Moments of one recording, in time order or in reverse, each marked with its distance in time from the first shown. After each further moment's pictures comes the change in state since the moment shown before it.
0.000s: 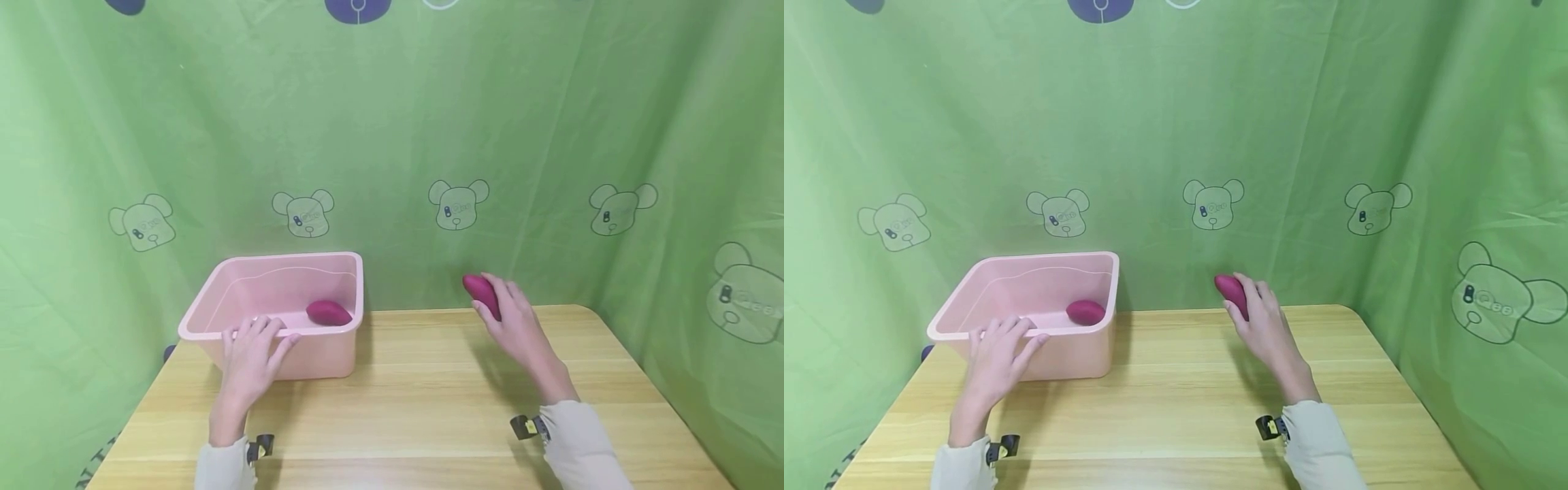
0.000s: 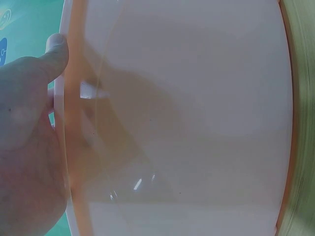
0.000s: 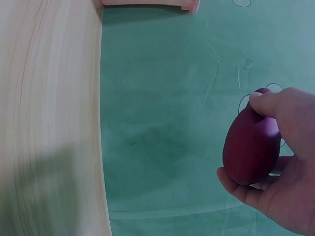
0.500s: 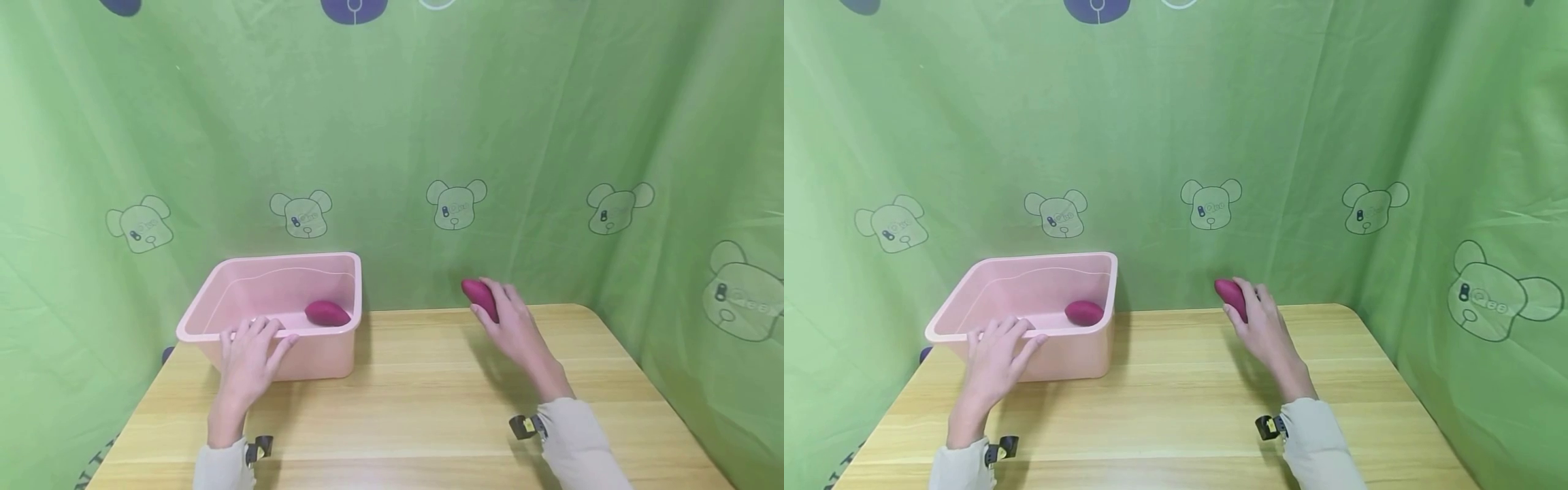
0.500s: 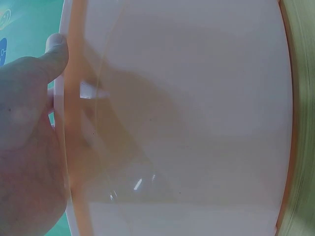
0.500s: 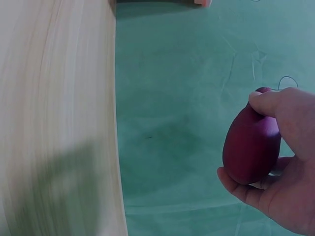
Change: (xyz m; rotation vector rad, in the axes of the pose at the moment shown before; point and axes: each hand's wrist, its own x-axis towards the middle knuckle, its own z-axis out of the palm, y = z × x) left_hand 0.000 -0.001 0.000 0.005 0.001 0.000; right_hand -0.003 0.011 0.007 -0.006 -0.019 0.034
